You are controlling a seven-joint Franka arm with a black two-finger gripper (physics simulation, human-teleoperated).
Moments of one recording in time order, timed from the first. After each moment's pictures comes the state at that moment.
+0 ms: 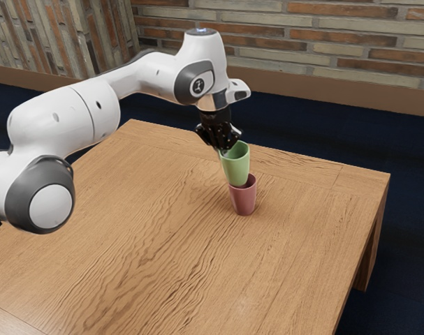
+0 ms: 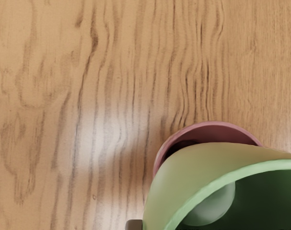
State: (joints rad) arm -0.08 0.80 -0.14 -0.93 0.10 1.78 -0.23
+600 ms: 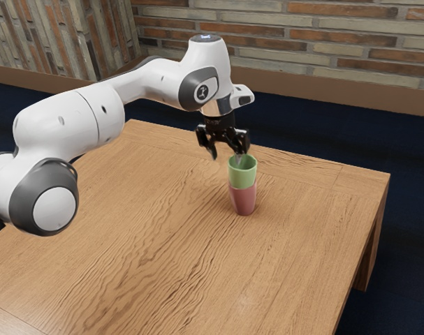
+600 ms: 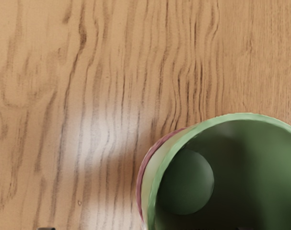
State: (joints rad) arm -0.09 0.82 -0.15 -0.93 0.10 1.81 -0.26
